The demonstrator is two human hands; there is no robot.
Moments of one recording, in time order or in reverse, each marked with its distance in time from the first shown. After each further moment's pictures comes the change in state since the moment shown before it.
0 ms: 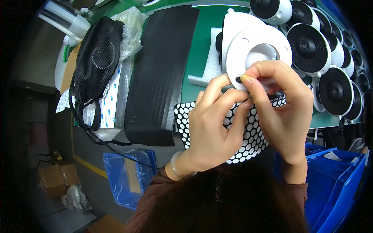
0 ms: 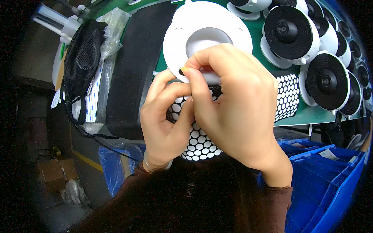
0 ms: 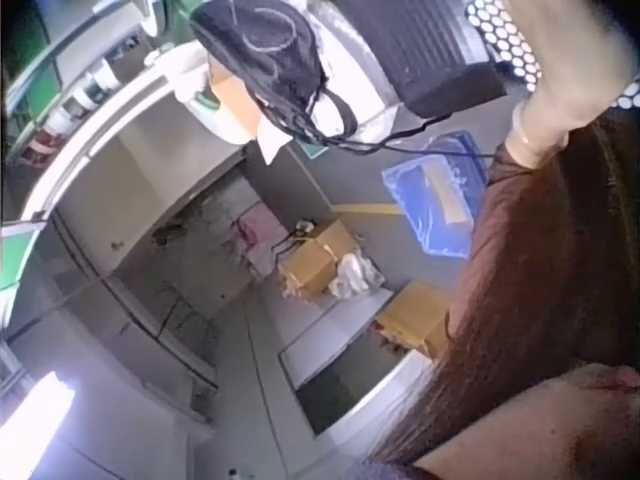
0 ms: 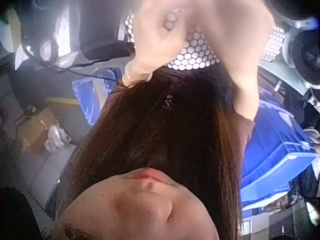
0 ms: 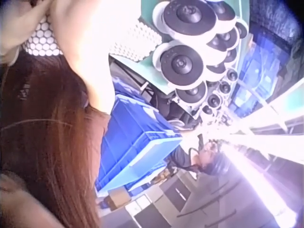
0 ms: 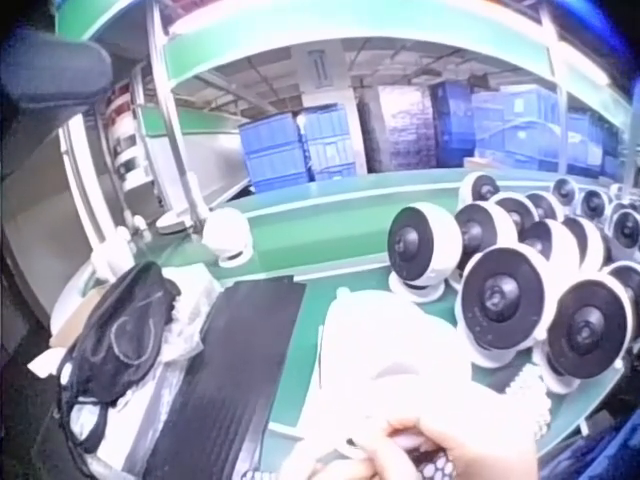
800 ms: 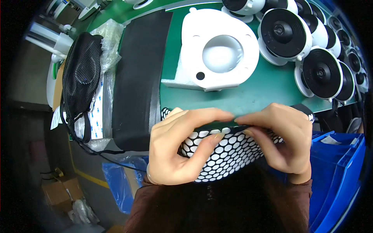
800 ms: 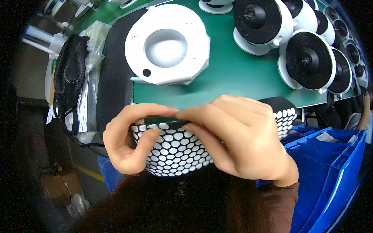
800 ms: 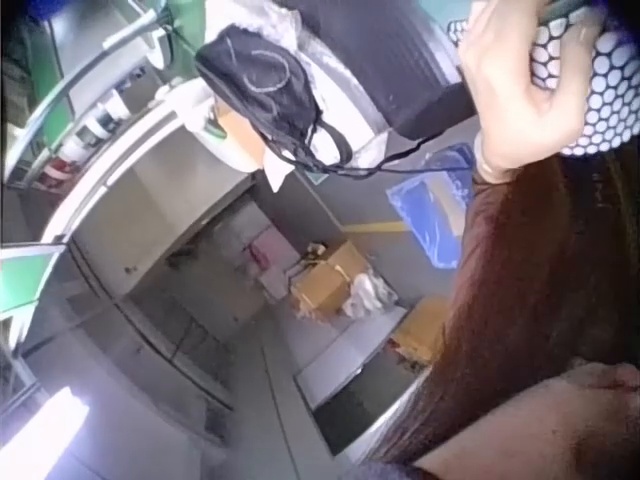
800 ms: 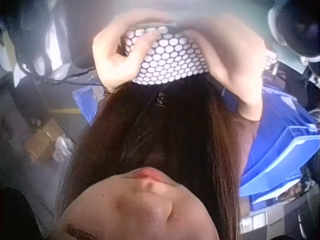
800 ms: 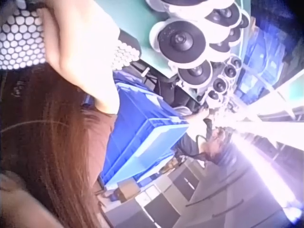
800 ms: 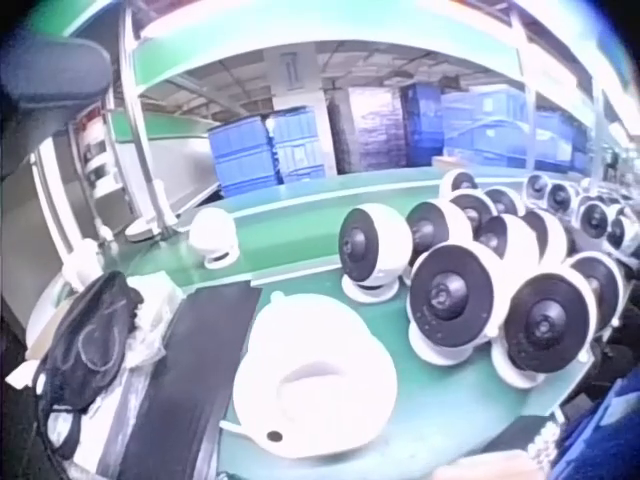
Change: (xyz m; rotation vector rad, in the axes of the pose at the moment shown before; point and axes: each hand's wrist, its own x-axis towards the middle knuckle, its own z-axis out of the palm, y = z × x) left_hand 0.002 0.024 -0.033 -0.244 -0.352 -0.134; right_hand -0.033 -0.003 -0.059 0.040 -0.355 0.016
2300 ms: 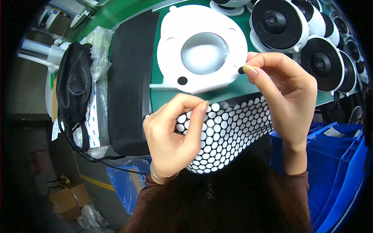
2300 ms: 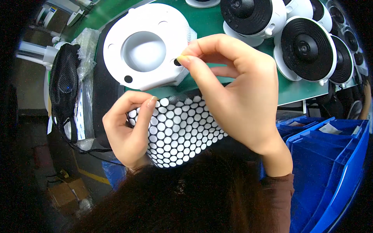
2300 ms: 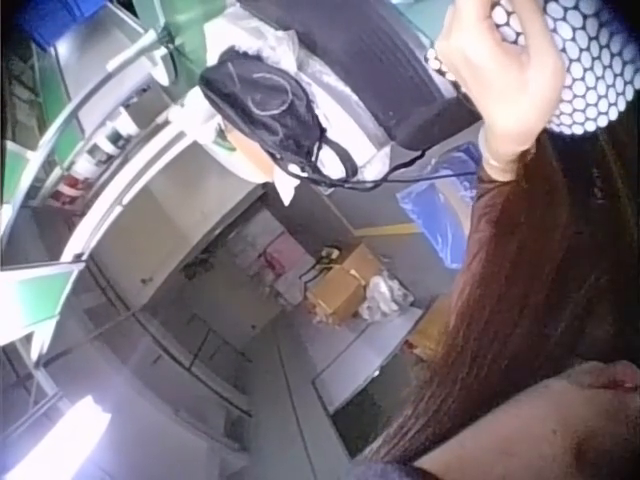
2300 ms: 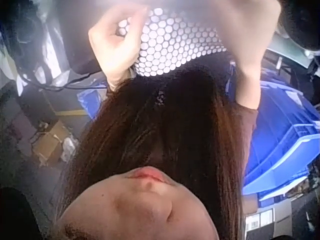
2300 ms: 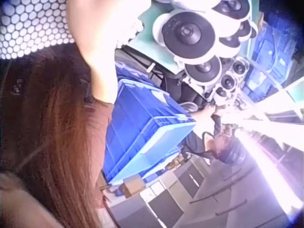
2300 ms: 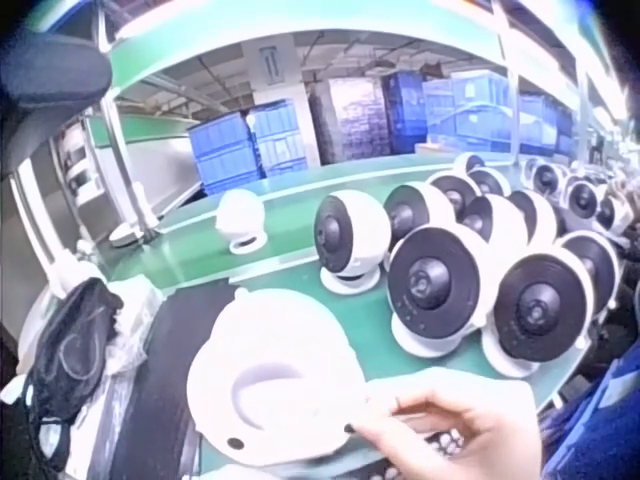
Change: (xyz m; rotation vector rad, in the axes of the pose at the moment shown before) left_hand 0.011 -0.012 0.021 0.164 0.175 -0.186; right_hand 0.021 0.025 0.013 0.416 0.452 0.243
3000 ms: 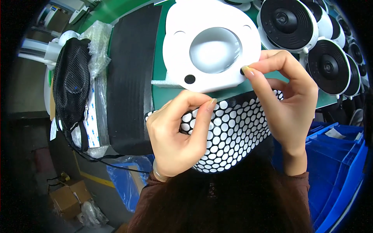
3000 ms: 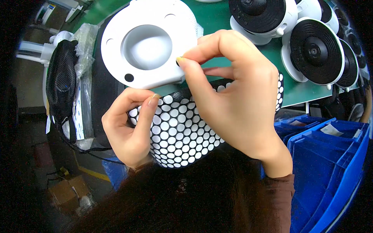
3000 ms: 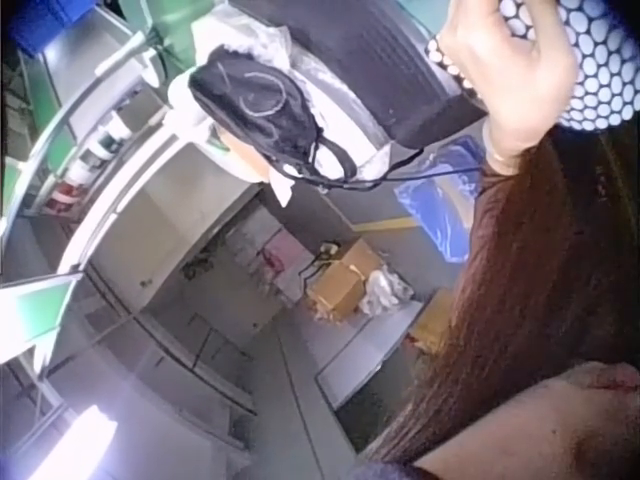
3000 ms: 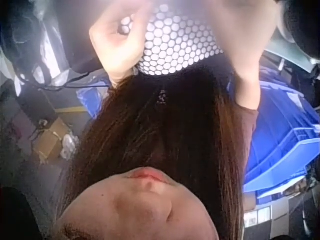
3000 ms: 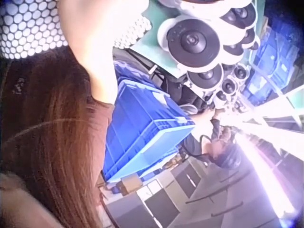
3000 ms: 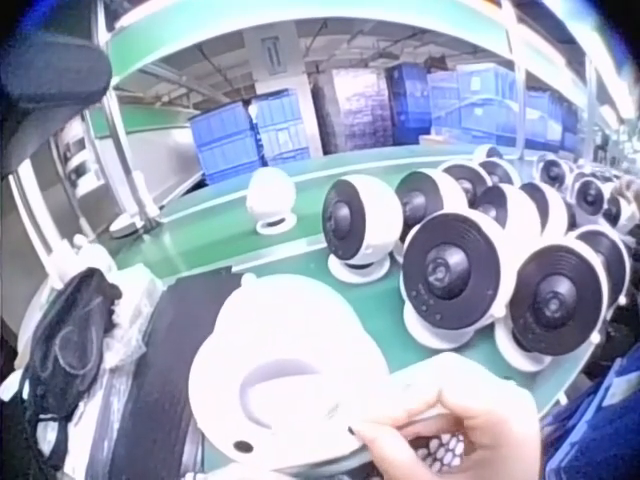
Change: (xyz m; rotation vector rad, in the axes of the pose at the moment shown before) left_hand 0.005 -0.016 0.001 -0.054 0.083 0.095; right_hand 0.002 0.011 0.017 -0.138 0.033 -0.074
